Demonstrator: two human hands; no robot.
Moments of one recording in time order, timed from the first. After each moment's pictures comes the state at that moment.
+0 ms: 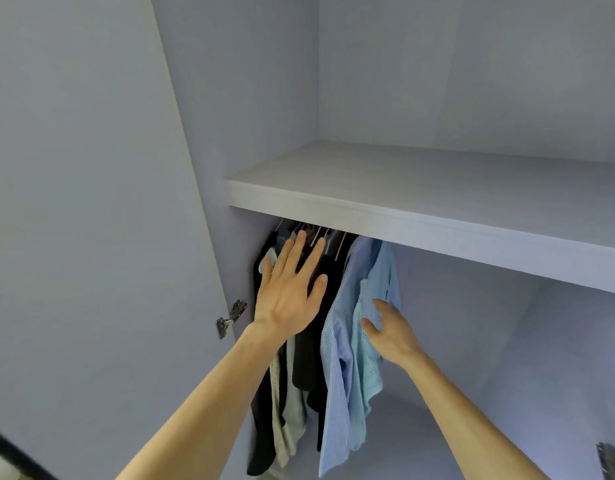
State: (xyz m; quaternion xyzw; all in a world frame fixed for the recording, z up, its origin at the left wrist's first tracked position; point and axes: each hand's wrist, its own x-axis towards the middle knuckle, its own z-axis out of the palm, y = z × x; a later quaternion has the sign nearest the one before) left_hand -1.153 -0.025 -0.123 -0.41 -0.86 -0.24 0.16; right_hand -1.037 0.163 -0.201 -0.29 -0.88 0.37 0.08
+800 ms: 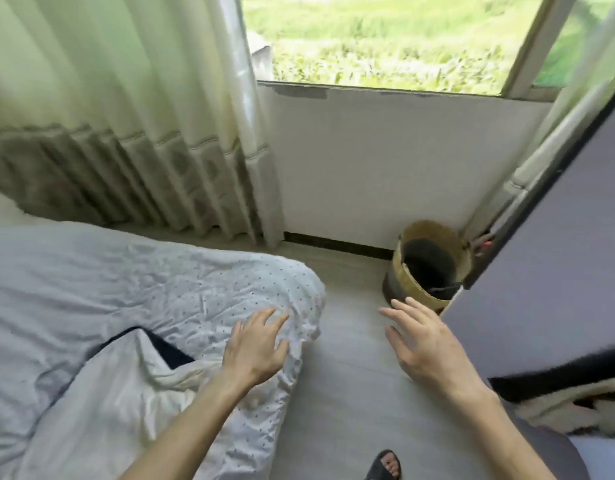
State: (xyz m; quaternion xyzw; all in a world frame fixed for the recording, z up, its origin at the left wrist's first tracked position) left_hand -0.663 -0.569 -0.303 0.32 -0.93 -0.14 -0.07; right_hand -0.858 -0.341 -0.261 0.43 -0.88 0.19 -0.09
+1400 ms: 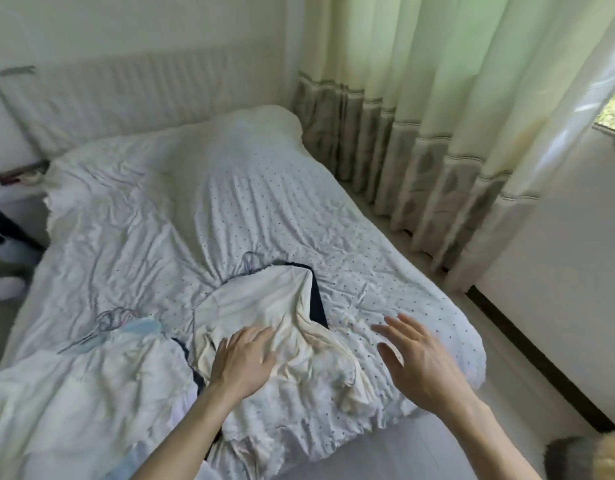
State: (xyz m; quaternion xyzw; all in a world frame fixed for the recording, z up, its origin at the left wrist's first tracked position) left_hand -0.427 -0.569 -0.326 0.72 -0.67 -0.19 0.00; right_hand -0.743 -0.574 -0.249 0.80 -0.58 0.05 -0.15
